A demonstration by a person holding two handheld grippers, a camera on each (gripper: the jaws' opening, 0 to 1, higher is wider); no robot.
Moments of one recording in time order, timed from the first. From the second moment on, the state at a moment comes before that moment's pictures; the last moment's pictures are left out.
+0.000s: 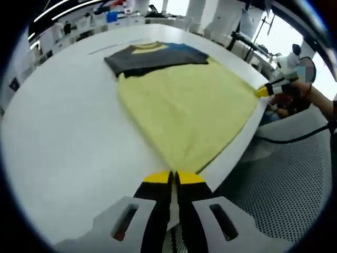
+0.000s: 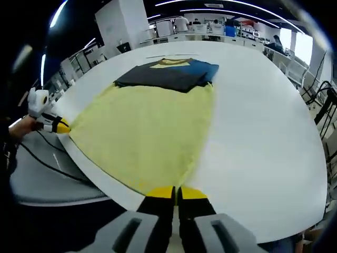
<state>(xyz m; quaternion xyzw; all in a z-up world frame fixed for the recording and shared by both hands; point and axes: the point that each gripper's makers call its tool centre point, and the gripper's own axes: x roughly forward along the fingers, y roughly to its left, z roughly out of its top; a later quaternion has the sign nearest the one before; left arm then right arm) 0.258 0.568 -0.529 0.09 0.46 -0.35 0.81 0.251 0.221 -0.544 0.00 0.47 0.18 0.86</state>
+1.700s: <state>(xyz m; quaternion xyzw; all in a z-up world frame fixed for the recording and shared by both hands) 0.228 0.568 -0.494 0.07 0.49 -0.36 0.79 0.225 0.228 -0.503 -0.03 0.47 0.19 0.86</state>
